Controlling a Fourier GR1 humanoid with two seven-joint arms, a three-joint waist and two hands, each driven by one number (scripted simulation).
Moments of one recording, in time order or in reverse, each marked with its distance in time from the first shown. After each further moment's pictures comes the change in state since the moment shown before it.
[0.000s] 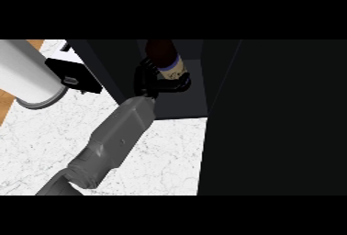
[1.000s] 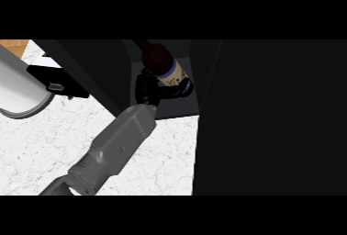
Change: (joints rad) left arm 0.058 0.001 -0.127 -0.047 0.133 0.034 -0.043; right arm -0.059 0.015 0.052 0.037 0.005 -0.001 -0.001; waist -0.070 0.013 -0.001
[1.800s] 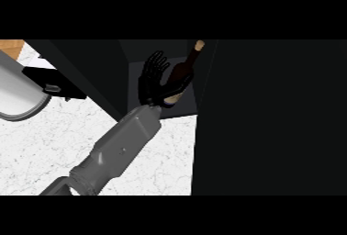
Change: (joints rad) left arm 0.011 -0.001 -0.079 -0.079 0.201 0.104 -0.099; right arm -0.020 -0.009 -0.003 0.000 -0.014 0.003 0.015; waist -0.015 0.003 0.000
